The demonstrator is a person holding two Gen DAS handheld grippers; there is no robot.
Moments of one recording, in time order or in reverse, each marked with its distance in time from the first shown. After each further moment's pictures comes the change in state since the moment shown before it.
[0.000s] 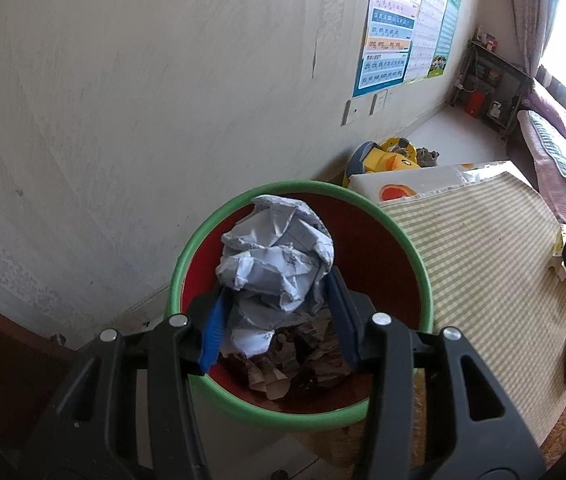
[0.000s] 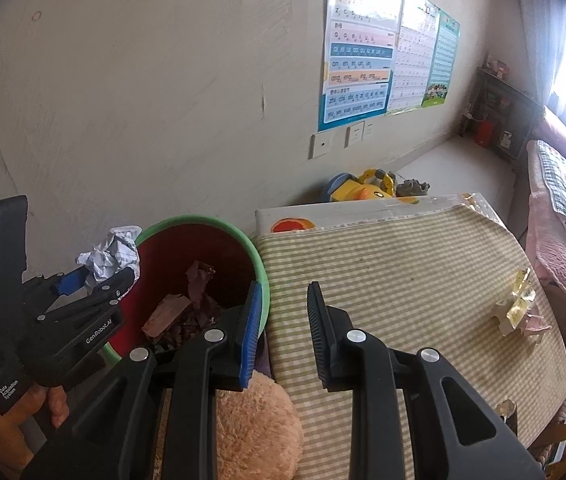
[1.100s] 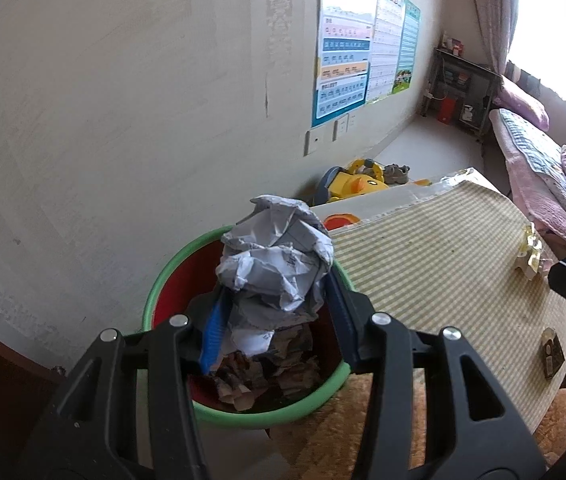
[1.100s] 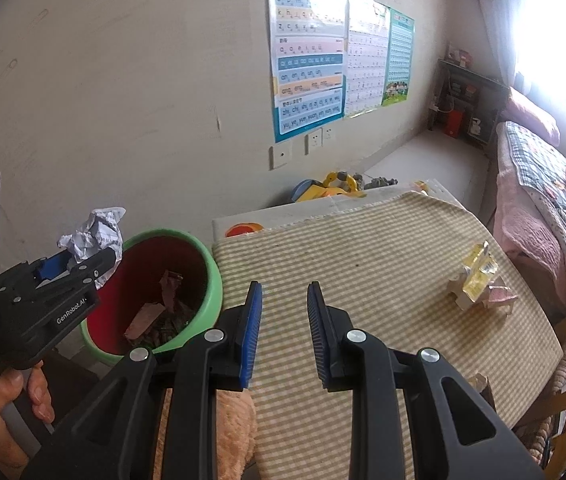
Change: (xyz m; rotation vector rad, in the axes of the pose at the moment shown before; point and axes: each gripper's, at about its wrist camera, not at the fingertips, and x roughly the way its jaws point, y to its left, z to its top) left arm -0.050 -0.053 0.013 0.088 -0.105 -0.043; right arm -0.045 -0.055 -0.023 0.105 -0.065 -0.055
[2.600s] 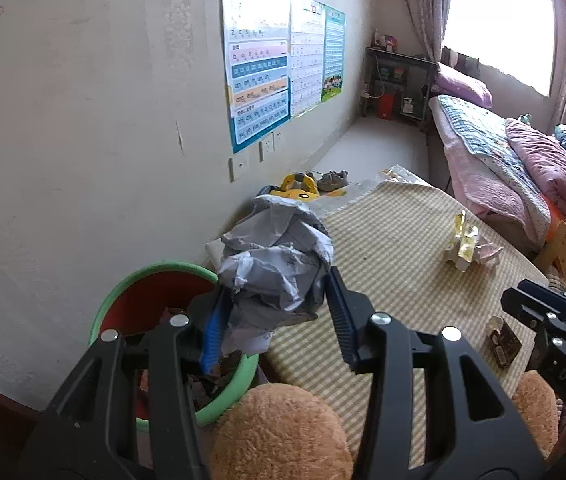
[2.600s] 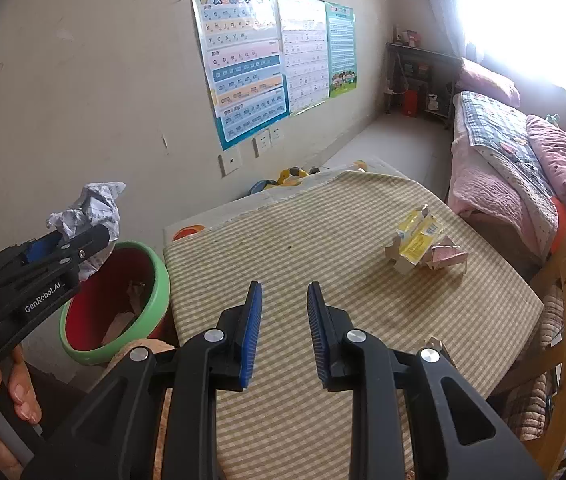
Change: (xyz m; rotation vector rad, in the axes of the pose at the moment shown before) left arm -0.040 -0.096 0.013 0.160 -0.069 -0.148; right arm -0.035 -0.077 -0.032 0.166 -0.020 -0.074
